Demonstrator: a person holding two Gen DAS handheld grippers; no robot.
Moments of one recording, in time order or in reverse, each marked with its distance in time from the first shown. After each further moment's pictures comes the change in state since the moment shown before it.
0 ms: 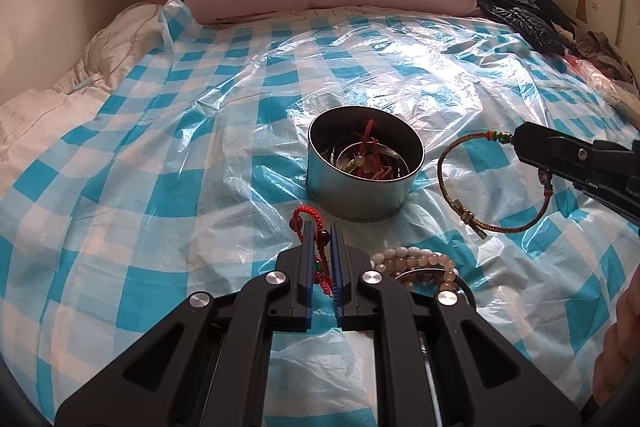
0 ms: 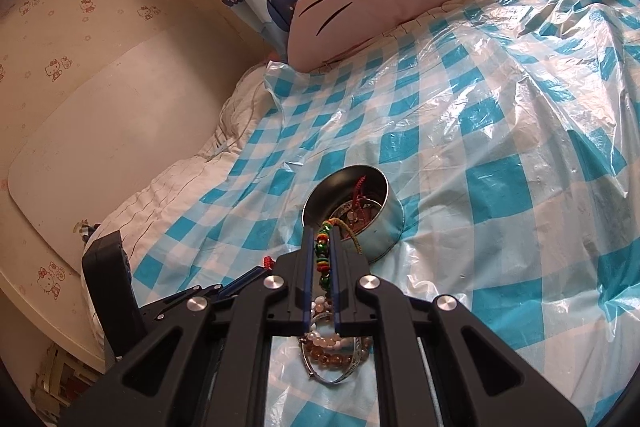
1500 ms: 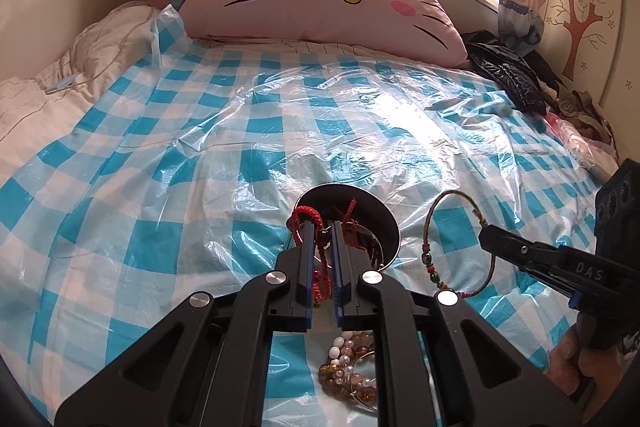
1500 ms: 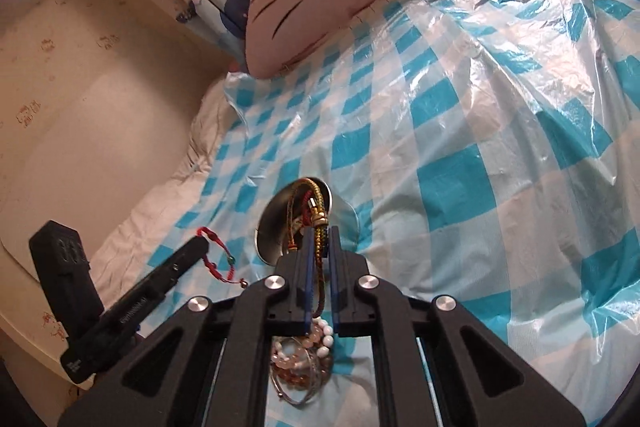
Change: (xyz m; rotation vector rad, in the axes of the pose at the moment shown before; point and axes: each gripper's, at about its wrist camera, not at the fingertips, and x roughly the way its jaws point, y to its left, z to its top) left arm -0.003 0.018 0.050 -0.121 -0.091 -0.139; right arm 0.006 -0.045 0.013 0.147 -0.008 -0.036
